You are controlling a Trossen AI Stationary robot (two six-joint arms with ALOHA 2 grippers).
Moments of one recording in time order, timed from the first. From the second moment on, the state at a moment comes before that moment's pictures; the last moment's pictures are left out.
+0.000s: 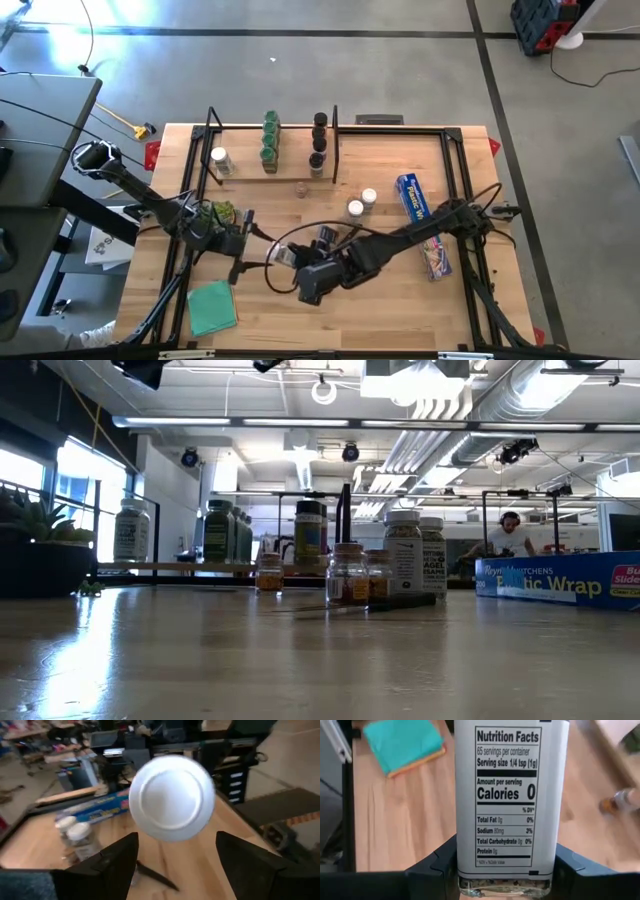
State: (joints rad) left arm -0.59 0.99 0.50 0.27 -0.43 0.06; right arm 0.42 2.19 2.20 -1.01 0.42 0.53
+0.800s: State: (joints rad) left arm -0.51 1.05 0.50 0.26 -0.23 -0.06; right arm 0.35 2.28 2.20 -0.94 0.25 0.45
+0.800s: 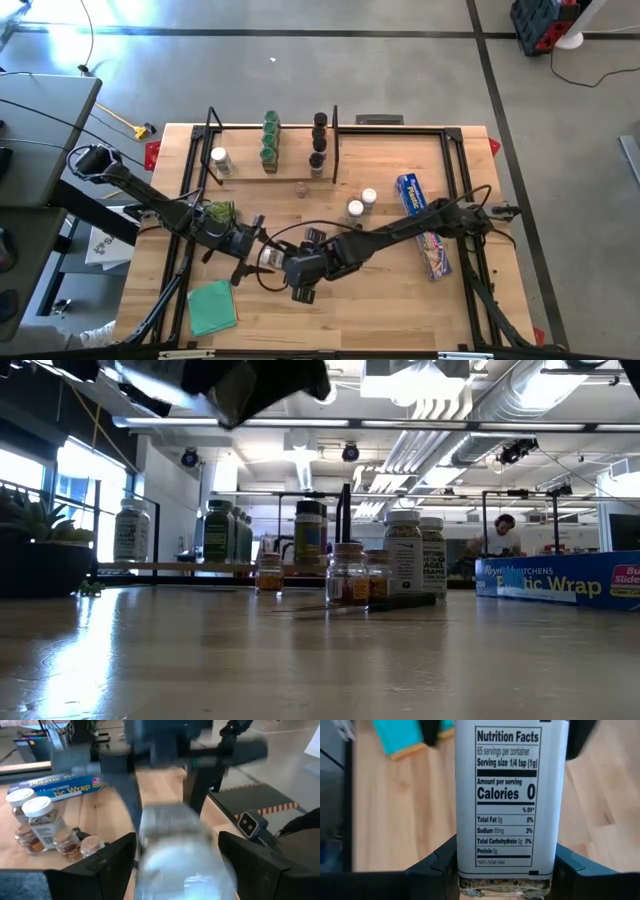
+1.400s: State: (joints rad) left arm -0.50 1.10 0.50 0.26 -0.24 -0.03; right arm 0.34 2.30 2.19 -0.91 0.23 0.41
